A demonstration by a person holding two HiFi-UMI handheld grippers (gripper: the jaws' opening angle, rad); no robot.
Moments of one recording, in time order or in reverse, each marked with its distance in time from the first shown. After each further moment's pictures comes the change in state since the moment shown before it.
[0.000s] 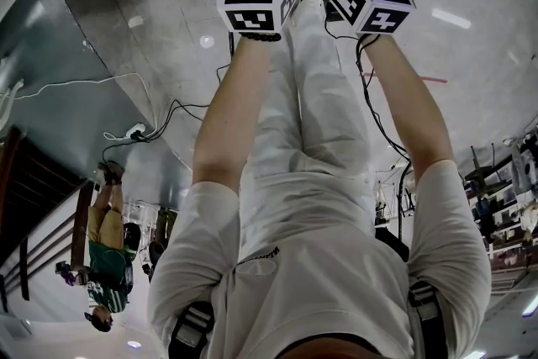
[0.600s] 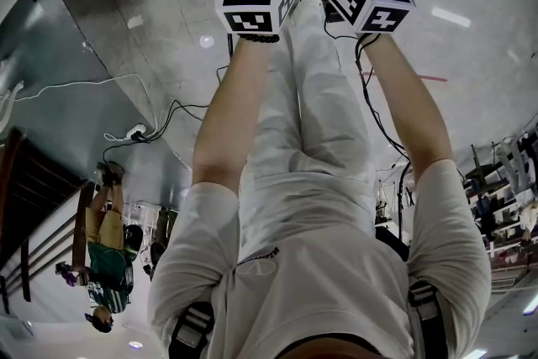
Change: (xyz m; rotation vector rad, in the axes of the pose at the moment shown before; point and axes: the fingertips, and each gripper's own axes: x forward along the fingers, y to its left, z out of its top) left arm -0.002 -0.002 -0.005 0.003 0.000 -0.006; right arm 0.000 0.000 -0.007 0.013 0.012 0.014
